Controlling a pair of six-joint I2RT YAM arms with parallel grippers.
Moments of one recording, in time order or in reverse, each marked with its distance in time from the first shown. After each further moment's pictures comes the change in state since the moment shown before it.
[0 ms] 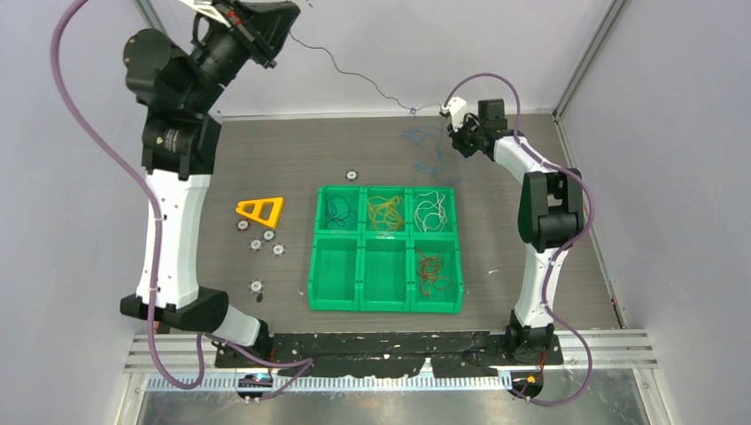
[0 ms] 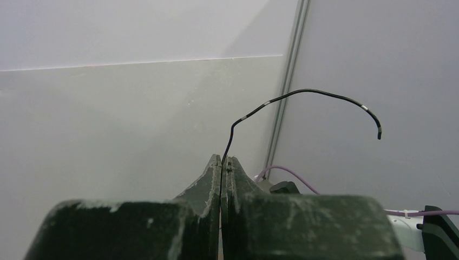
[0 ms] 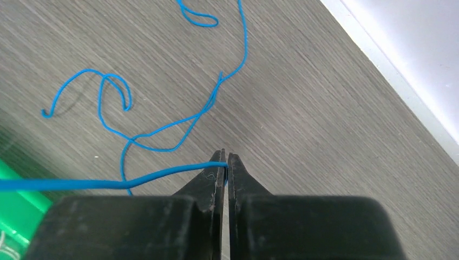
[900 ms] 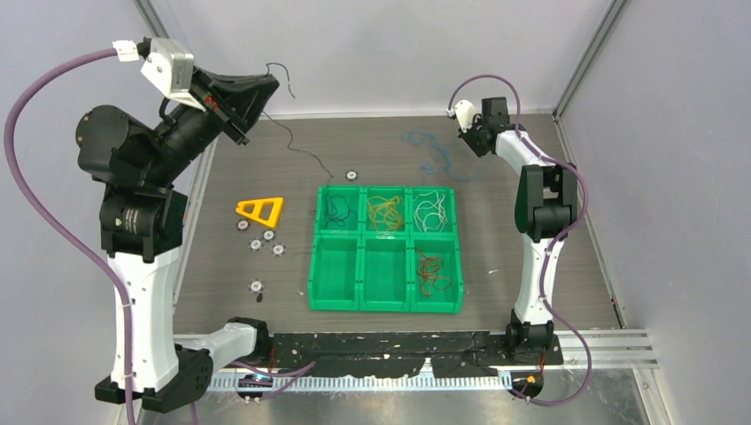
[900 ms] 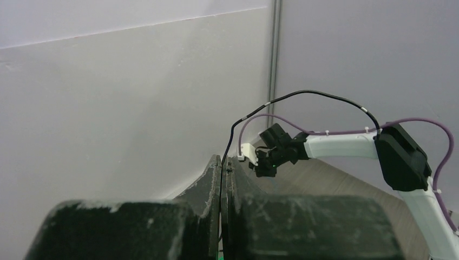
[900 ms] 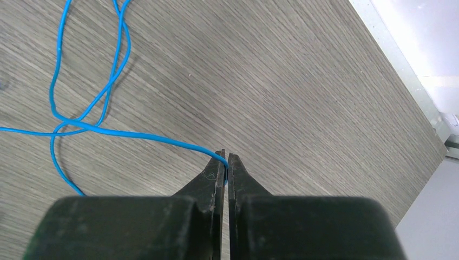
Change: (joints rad) left arm 0.087 -0.380 -0.317 -0.146 0.137 0.151; right arm -0.041 0.135 0.165 -0.137 0.240 -0.107
